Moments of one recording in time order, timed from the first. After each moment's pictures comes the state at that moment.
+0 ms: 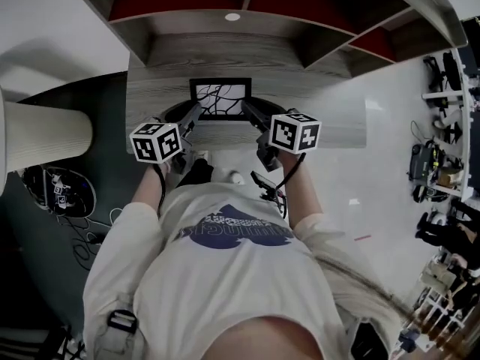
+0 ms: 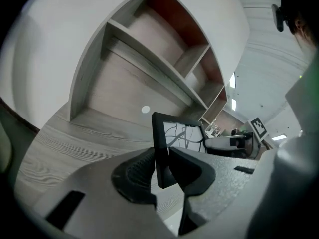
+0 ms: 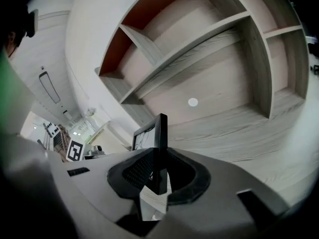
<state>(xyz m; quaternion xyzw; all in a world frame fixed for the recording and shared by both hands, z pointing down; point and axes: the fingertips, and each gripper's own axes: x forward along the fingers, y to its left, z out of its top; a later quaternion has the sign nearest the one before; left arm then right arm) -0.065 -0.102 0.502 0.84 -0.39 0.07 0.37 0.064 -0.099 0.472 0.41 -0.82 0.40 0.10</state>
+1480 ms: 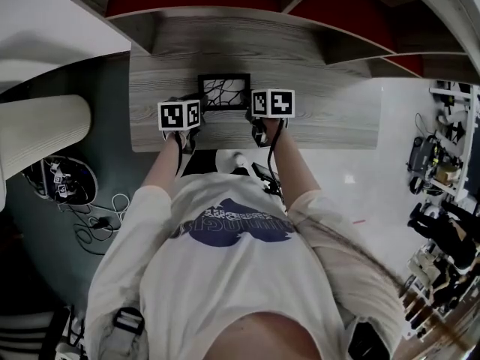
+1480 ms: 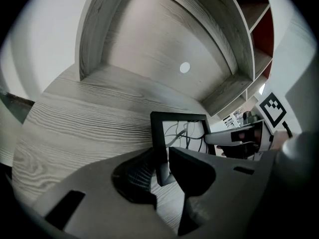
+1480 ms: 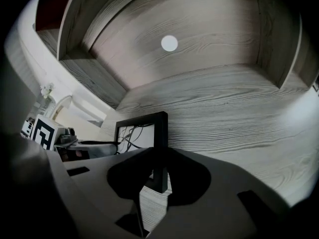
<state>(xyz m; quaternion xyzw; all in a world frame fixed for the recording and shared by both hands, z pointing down) -0.093 -0.164 0.671 0.73 -0.40 0.26 0.48 0.037 -0.173 0.660 0.43 -0.69 0.49 0.31</state>
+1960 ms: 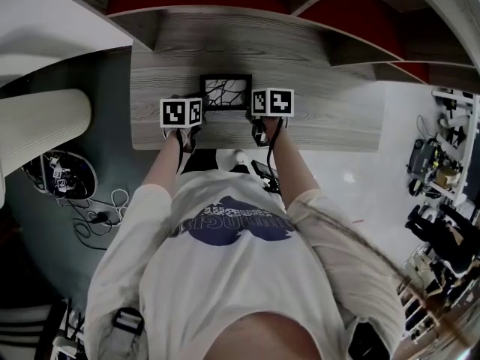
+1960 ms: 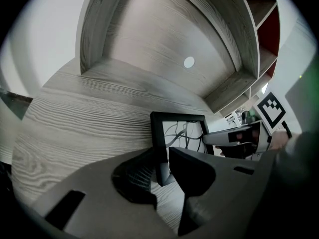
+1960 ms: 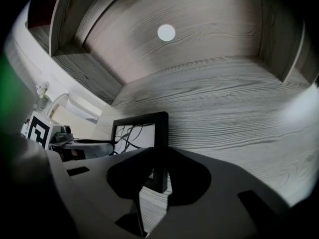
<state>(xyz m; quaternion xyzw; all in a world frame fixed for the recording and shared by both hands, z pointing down) -0.094 -0.164 0.680 0.72 -0.40 0.28 0.49 0.036 -0.172 0.677 0.43 -0.67 0.51 0.33</state>
